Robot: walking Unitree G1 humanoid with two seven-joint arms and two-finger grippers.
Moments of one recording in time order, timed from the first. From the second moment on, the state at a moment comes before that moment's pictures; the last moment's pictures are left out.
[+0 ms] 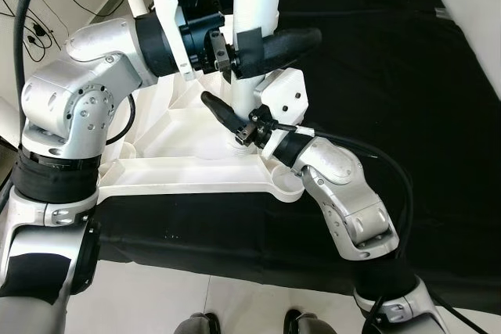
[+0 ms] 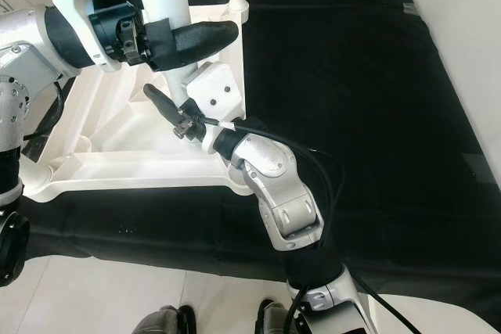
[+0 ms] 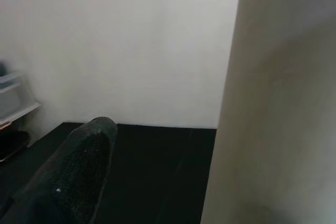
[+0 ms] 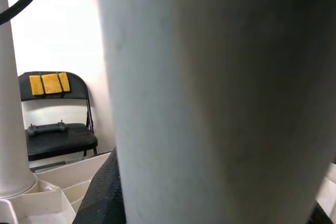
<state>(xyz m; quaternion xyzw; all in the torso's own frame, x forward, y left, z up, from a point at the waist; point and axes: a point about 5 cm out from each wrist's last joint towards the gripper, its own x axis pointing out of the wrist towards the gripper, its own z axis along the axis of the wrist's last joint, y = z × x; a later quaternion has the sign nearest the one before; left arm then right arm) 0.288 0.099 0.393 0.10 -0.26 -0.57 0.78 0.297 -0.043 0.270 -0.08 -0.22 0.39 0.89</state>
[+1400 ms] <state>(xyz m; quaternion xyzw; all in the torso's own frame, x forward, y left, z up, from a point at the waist) 0.274 0.137 0.391 0.05 -0.18 -0.66 0.73 0.325 -0.036 0.261 -0.07 -0.08 0.55 0.83</state>
